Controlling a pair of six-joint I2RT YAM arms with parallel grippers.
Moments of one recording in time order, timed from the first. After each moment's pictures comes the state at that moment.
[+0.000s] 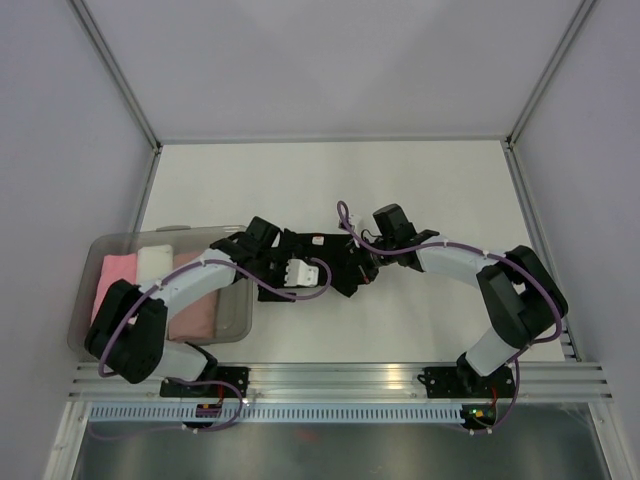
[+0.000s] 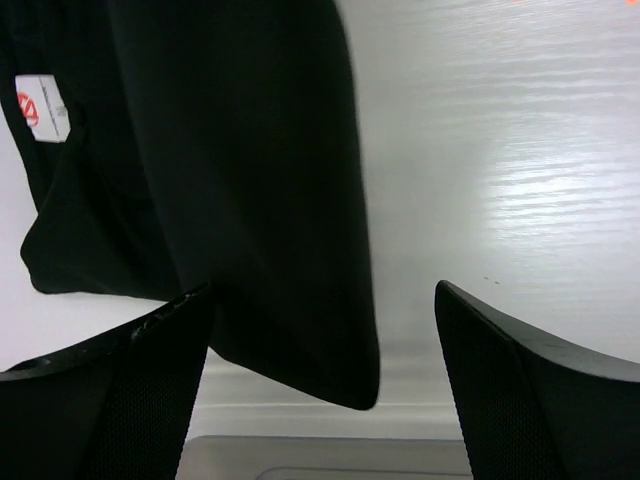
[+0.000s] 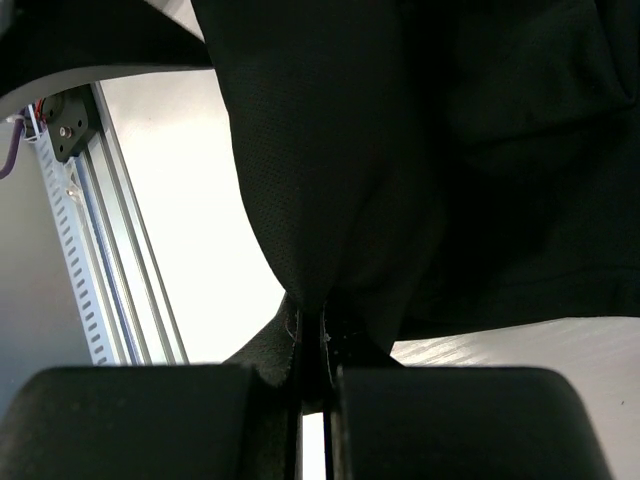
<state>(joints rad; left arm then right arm) -0.53 1.38 0.79 -0.54 0.40 1.14 0.55 1.62 0.87 -0.14 -0.77 -0.01</state>
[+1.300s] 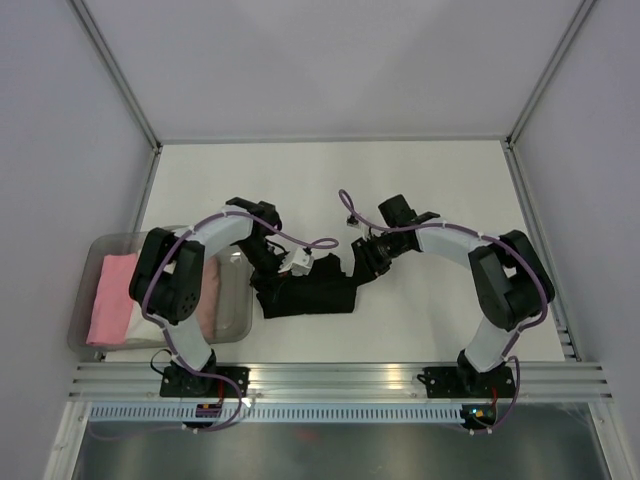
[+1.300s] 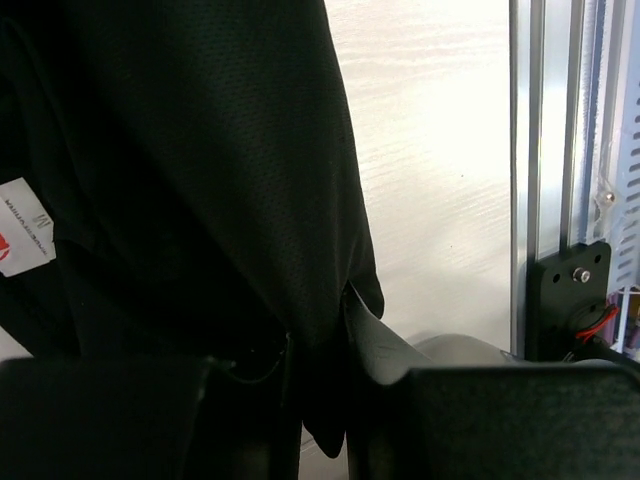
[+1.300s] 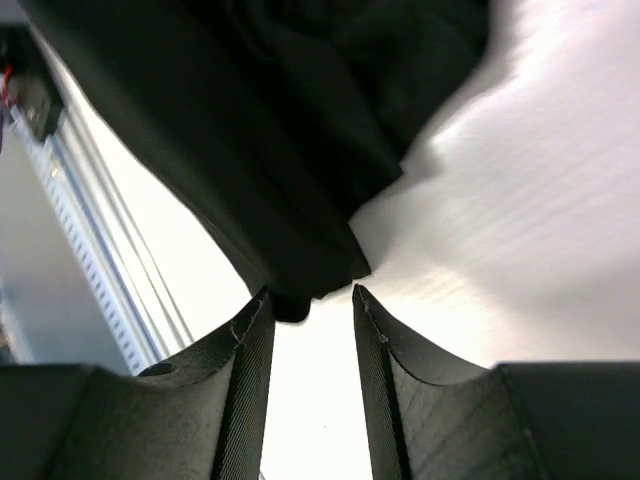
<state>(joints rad) -0.41 1.78 1.16 -1.20 0.63 1.33 0.47 1.75 1.02 -0.48 -0.78 -0.12</state>
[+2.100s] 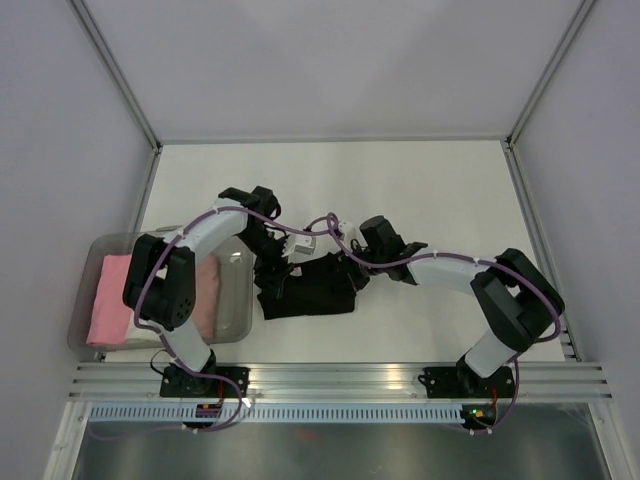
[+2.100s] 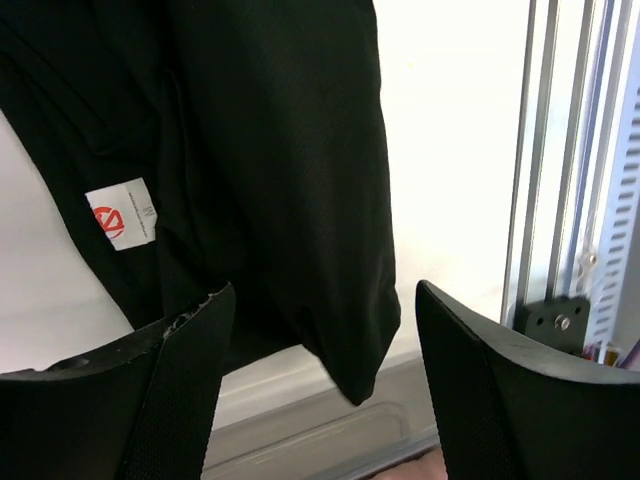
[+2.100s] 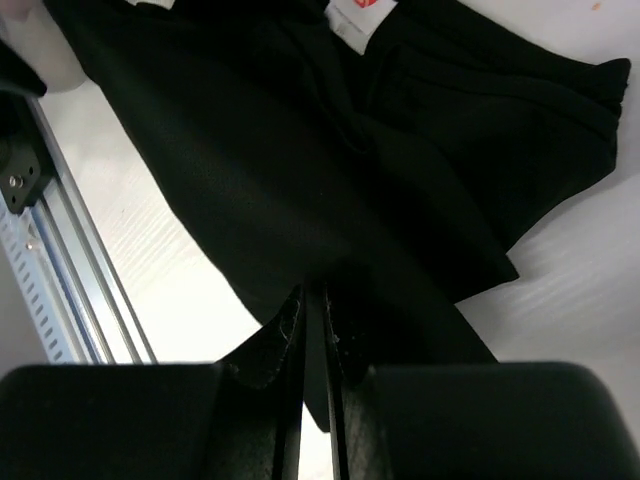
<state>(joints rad) -0.40 1.73 1.25 -1.18 0.66 1.18 0.68 1.61 0.81 -0.01 -0.57 0.14</state>
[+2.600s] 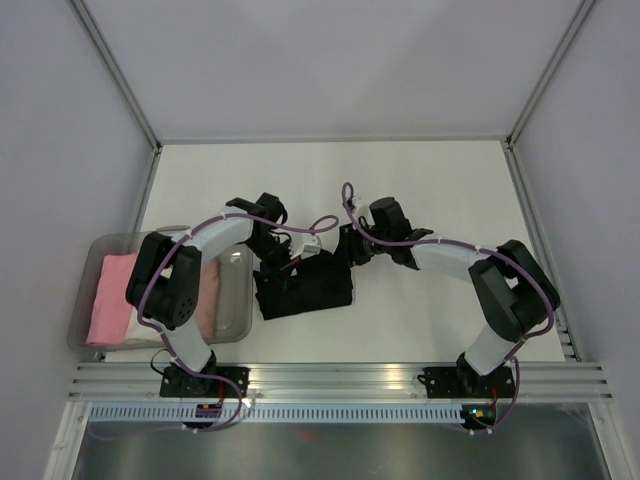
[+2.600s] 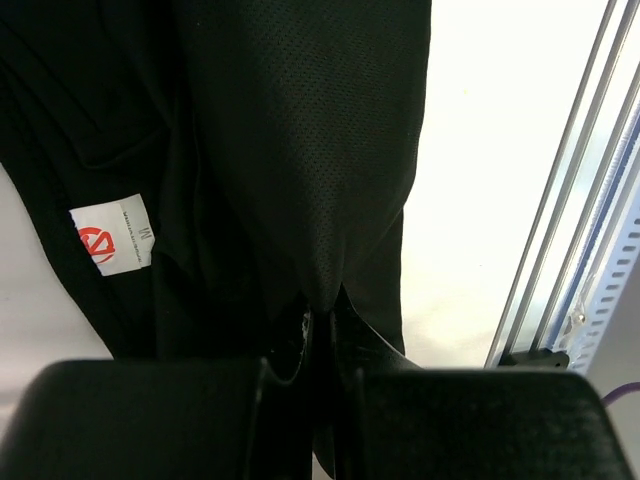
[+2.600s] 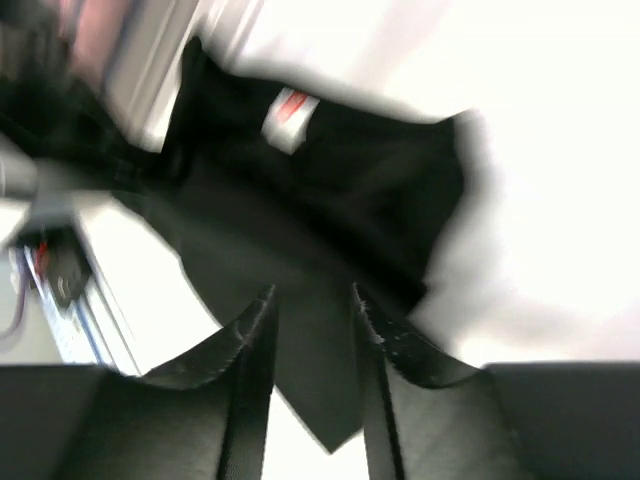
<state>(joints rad) -0.43 1.75 1.16 -0.99 0.61 0.87 0.60 1.68 0.88 0.08 -0.56 0.30</state>
